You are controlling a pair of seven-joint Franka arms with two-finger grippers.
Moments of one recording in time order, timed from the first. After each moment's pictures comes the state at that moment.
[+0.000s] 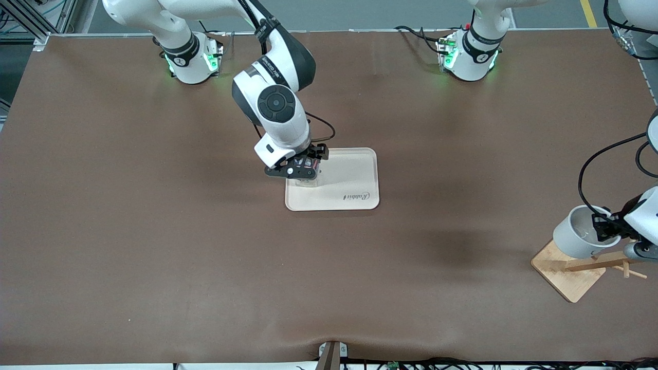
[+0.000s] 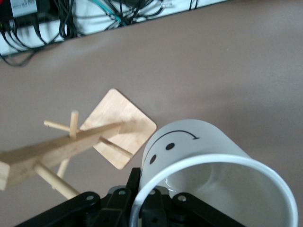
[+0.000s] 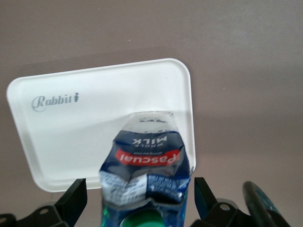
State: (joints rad) left arm 0.06 0.45 -0.01 -1.28 0.10 1.88 0.23; right arm 0.74 0.45 -0.03 -1.65 0.13 2.01 0.75
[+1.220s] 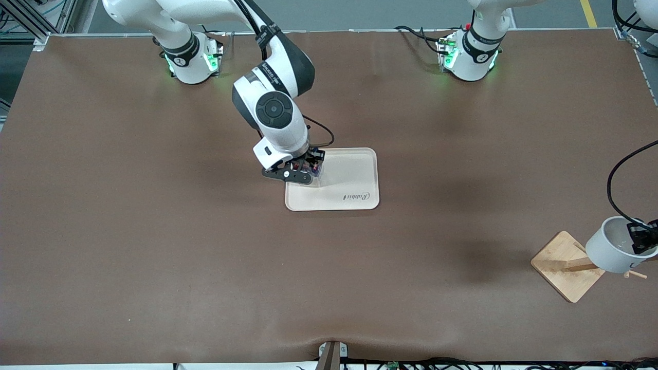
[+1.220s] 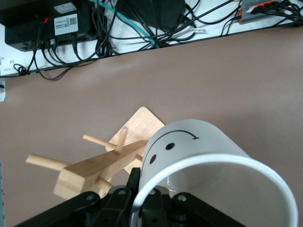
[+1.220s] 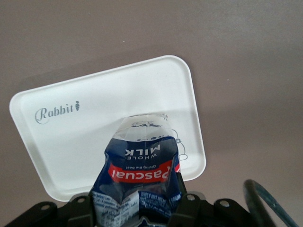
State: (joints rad) left arm 0.14 0.47 0.01 -1.28 0.08 1.99 0.26; right arm 0.74 0.45 -0.05 -1.65 0.20 2.05 0.82
